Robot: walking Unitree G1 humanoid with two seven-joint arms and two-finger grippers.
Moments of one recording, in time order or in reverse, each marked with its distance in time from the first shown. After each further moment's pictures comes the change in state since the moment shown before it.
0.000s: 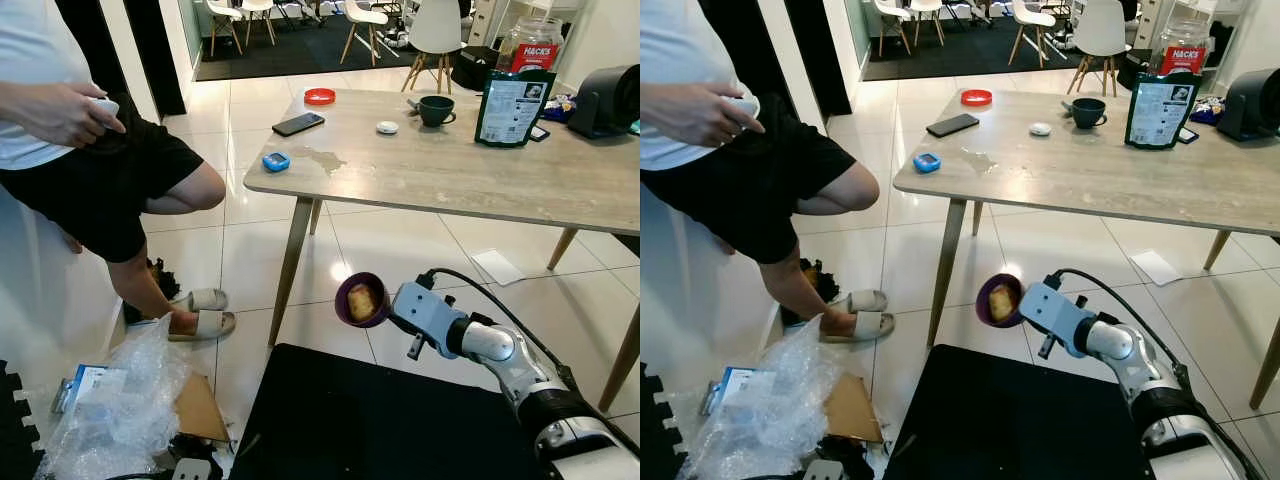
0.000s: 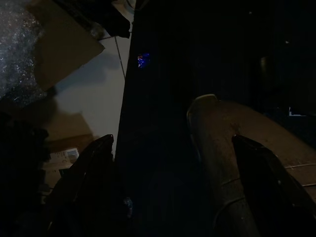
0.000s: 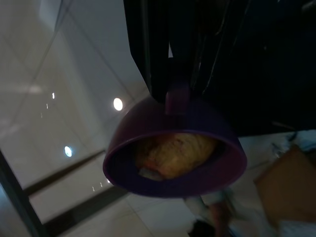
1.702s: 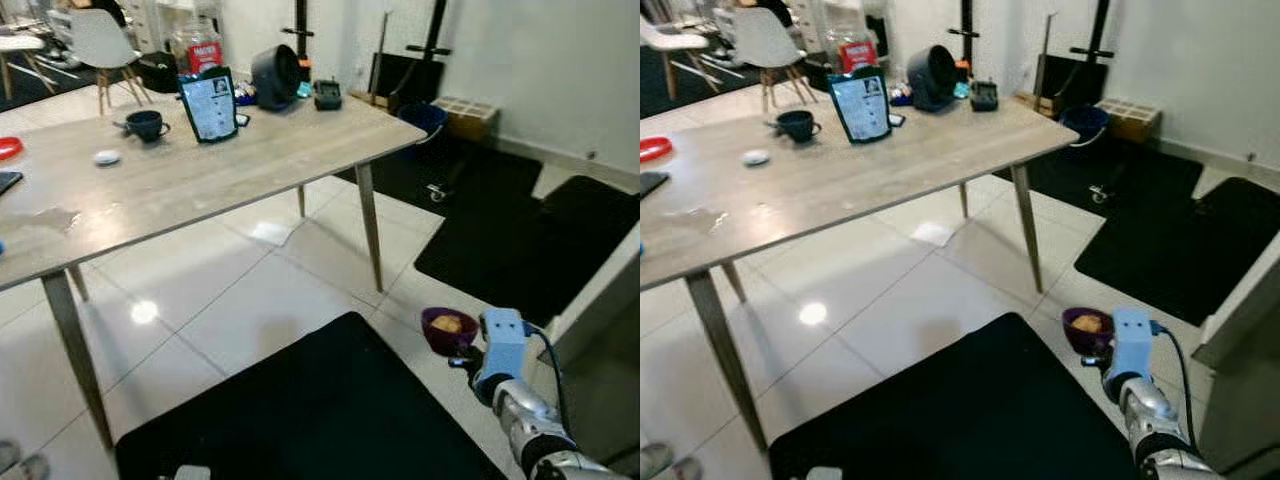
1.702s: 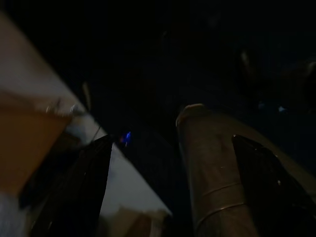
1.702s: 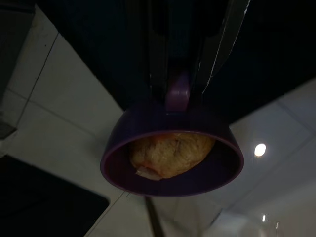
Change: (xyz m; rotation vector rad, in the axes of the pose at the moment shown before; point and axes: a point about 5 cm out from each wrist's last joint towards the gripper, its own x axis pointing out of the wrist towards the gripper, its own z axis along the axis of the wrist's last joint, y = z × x) left arm -0.001 0.001 -0.005 -0.015 0.017 0.046; right arm -0.032 0.031 -0.085 0.911 0.142 -0.521
